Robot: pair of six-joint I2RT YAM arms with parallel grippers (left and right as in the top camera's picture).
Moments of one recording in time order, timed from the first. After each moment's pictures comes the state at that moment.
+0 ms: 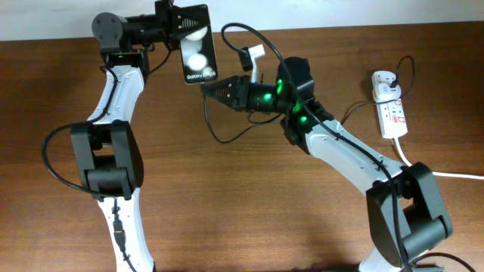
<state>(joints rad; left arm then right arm) 0.00 2.37 1.98 1.06 1.52 -1.97 0.44 1.81 1.21 0.52 -0.87 1.10</state>
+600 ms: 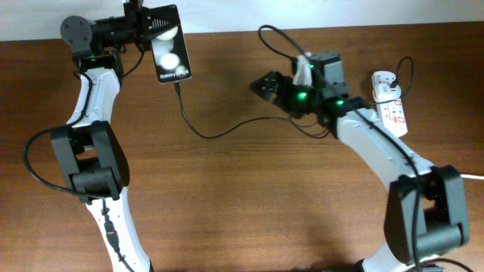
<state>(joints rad) 0.13 2.37 1.98 1.06 1.57 -1.97 0.22 1.77 1.24 -0.19 -0.58 0.73</state>
